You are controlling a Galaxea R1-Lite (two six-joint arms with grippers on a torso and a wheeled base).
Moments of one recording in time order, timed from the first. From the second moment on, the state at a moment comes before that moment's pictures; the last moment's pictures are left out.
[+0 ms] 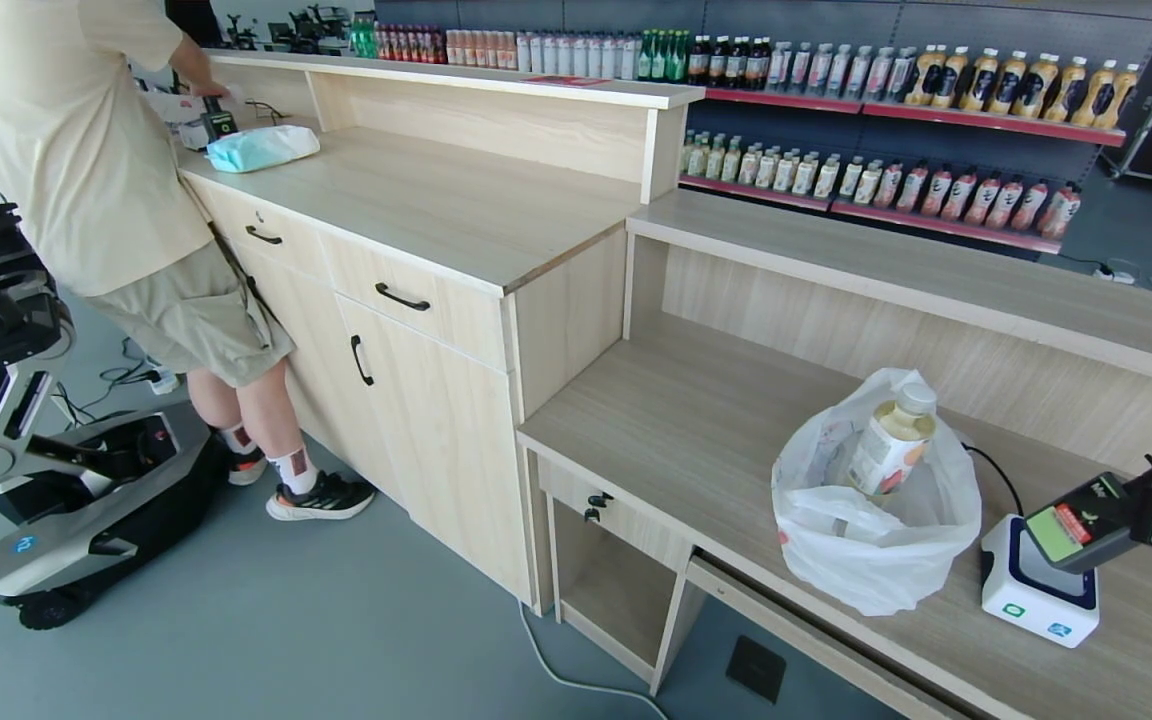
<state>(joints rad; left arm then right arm) 0.00 0.00 0.00 0.00 -0.02 0.00 -0.67 2.01 -0.81 -0.52 0.75 -0.15</state>
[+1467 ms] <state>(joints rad) 0.00 0.00 0.00 0.00 -0.02 0.00 -0.84 1.33 -0.43 -0.65 0.68 -0.78</state>
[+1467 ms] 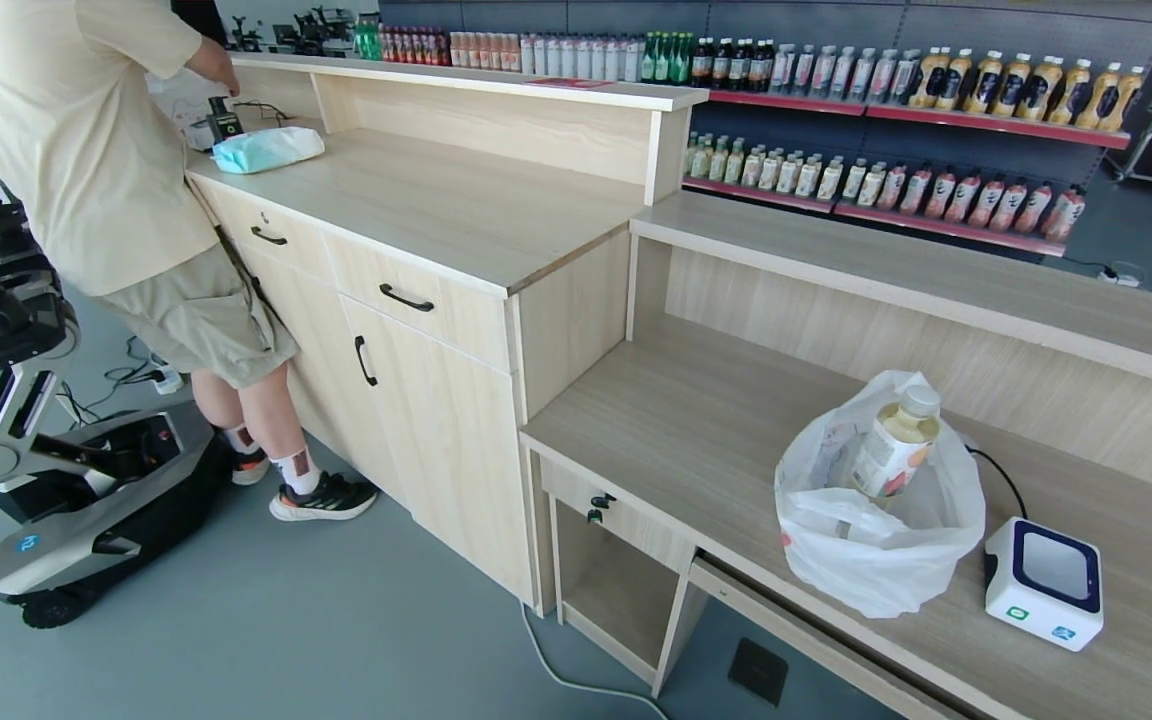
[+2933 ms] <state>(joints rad) 0.00 0.00 0.00 0.00 -0.02 0.00 -0.54 1.97 -0.55 -0.77 0.65 -0.79</state>
